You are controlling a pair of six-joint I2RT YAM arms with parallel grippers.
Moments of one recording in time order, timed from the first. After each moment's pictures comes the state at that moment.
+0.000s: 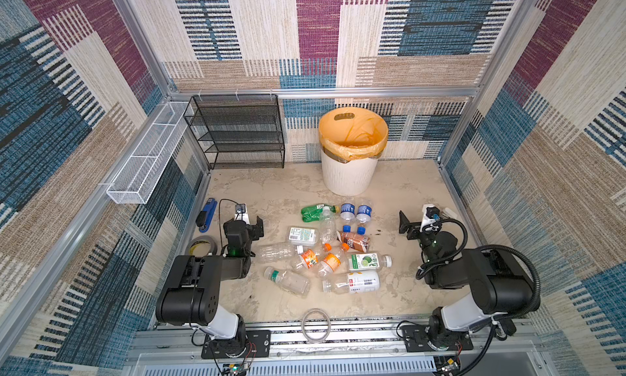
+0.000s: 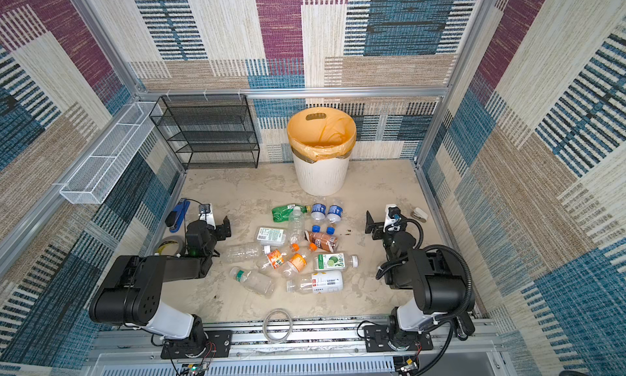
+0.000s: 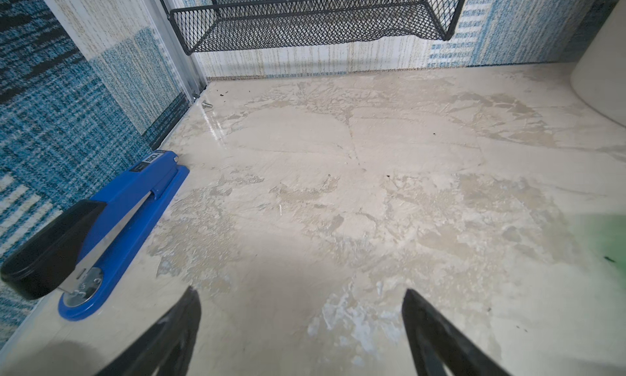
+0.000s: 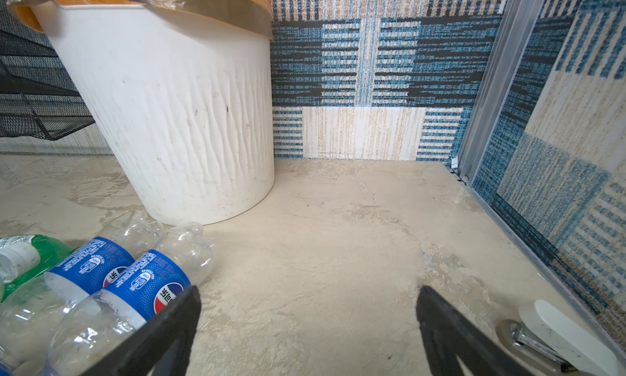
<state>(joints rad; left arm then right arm) -0.03 1.54 0.40 0.79 -0.20 0.02 -0.05 1.55 0.20 1.32 -0.14 0.01</state>
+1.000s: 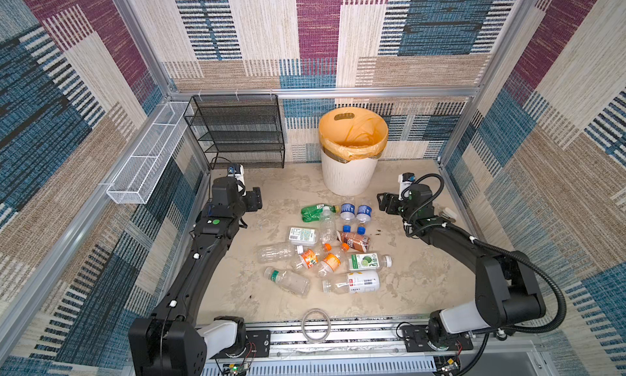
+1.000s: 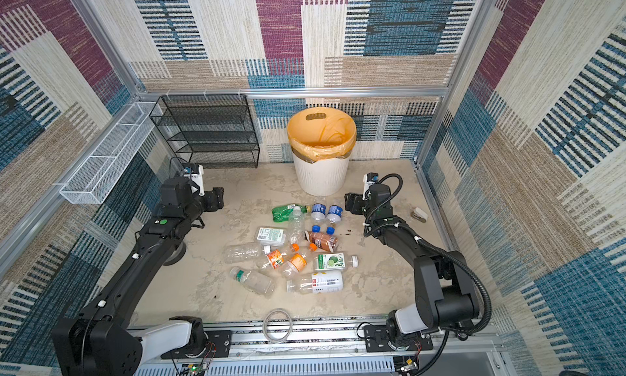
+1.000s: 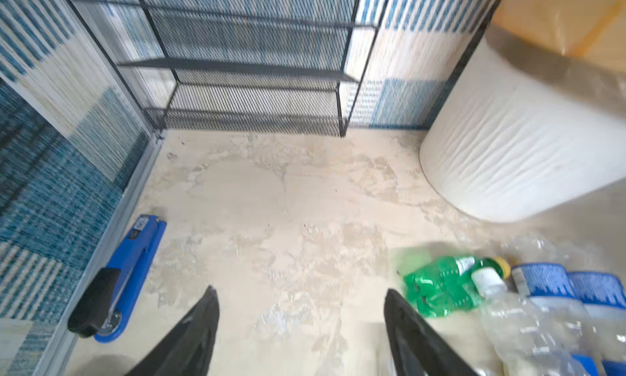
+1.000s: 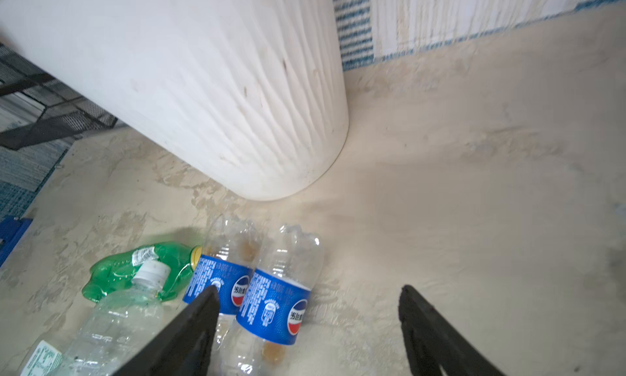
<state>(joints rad) -0.09 1.21 1.02 -0.31 -0.04 -0.10 0.19 1.49 0.85 0.10 -0.12 0.31</state>
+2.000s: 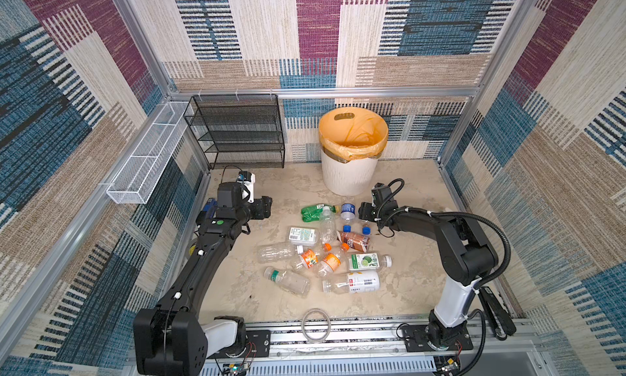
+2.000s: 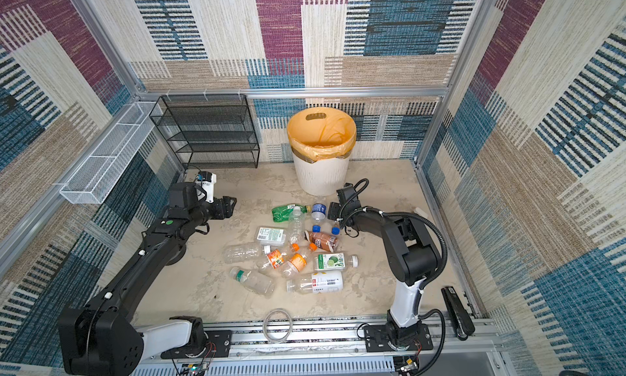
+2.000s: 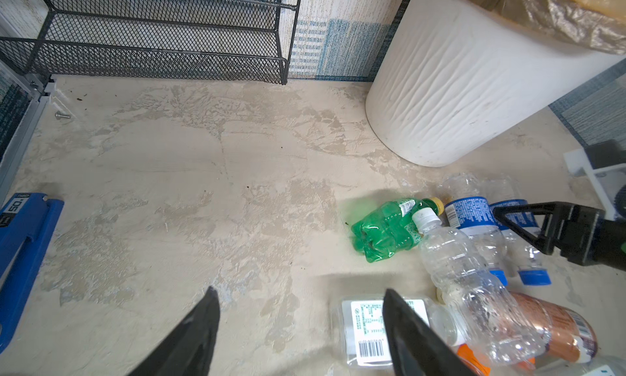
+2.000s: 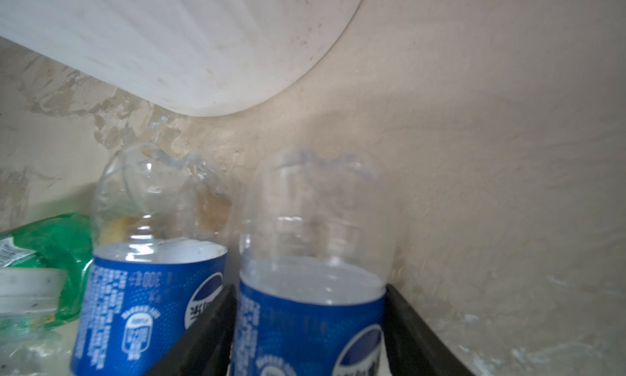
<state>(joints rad) -0.09 1.24 0.99 -0.33 0.16 -0.11 0.34 1.85 1.06 -0.06 0.04 0.48</state>
